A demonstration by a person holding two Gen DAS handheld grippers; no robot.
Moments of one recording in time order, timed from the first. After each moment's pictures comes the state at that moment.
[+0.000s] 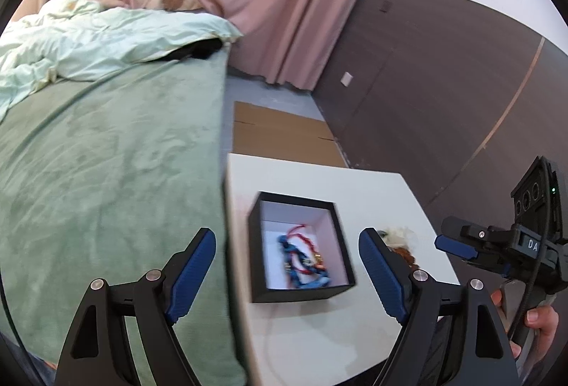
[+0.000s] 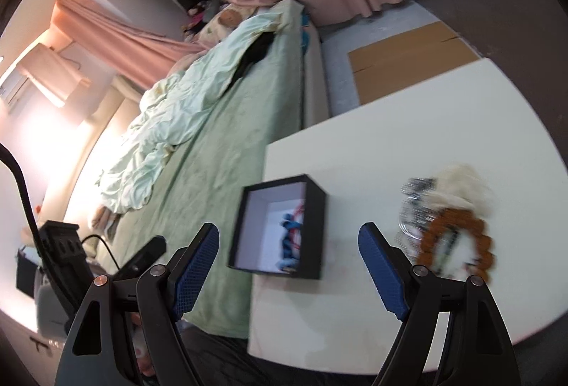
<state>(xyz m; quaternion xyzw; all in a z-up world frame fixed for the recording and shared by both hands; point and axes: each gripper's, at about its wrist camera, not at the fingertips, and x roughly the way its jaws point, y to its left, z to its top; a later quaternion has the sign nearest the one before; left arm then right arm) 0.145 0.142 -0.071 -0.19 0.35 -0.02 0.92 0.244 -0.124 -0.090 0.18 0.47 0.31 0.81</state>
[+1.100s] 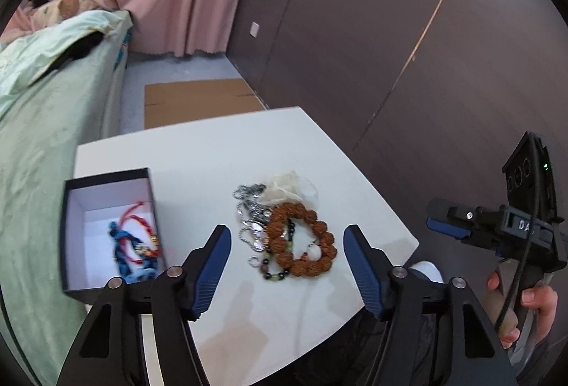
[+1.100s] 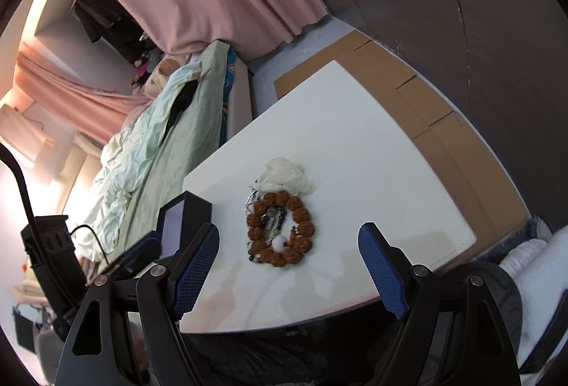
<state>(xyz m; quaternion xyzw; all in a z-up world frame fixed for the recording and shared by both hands) 0.191 -0.026 -0.090 -0.10 0.41 -0.17 0.89 0.216 -0.293 -0.118 0.25 0.46 0.20 0.83</state>
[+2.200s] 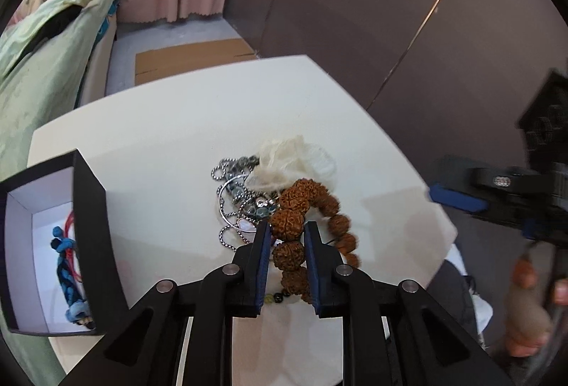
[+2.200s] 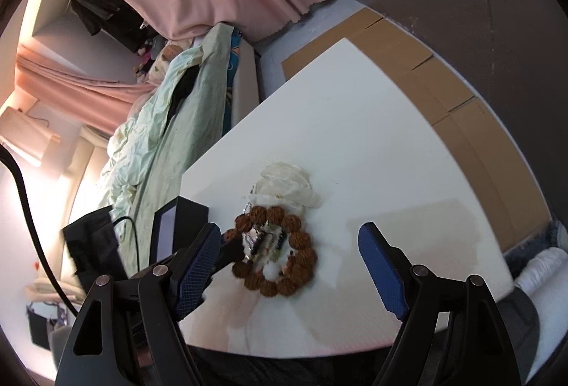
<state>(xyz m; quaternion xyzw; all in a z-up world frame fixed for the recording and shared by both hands) 0.241 -0.053 -0.140 -0.08 0.47 -0.17 0.86 0.276 -0.264 -0.155 0.26 0.49 0.24 0.80</state>
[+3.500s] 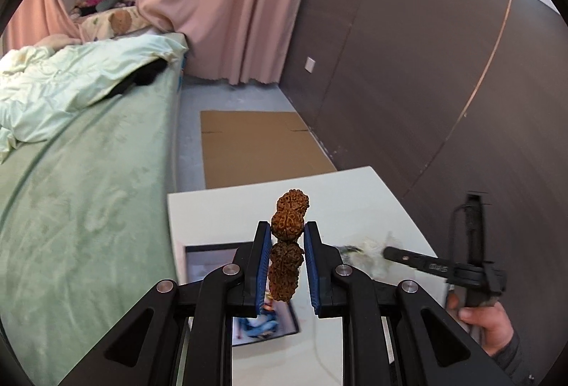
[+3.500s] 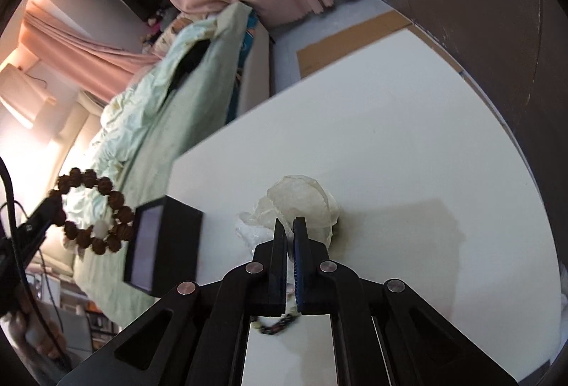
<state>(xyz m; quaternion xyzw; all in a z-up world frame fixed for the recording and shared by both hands) 0.211 0.082 -0.034 -0.11 0.36 -0.06 0.92 0.307 -0.198 -0.160 0.19 0.49 0.26 0.81</state>
